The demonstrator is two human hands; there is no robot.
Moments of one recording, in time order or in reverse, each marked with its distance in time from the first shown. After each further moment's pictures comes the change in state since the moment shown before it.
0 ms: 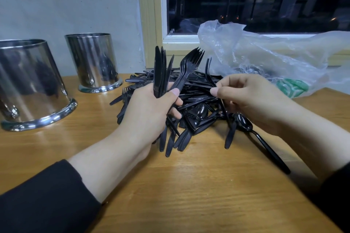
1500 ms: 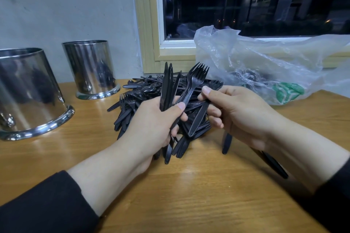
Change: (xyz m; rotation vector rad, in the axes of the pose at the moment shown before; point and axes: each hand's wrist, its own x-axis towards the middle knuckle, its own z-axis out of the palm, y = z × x) left_hand -0.003 -0.008 0.005 0.006 -0.156 -0.046; right_hand -0.007 -0.002 0.025 0.480 -0.135 0.119
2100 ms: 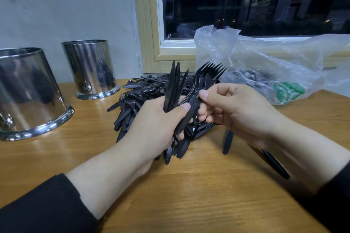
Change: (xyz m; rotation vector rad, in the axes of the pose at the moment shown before) left_hand -0.005 0.006 0.000 0.057 -0.056 0.038; right_hand 0.000 -0.001 -0.002 -0.069 -0.048 -0.120
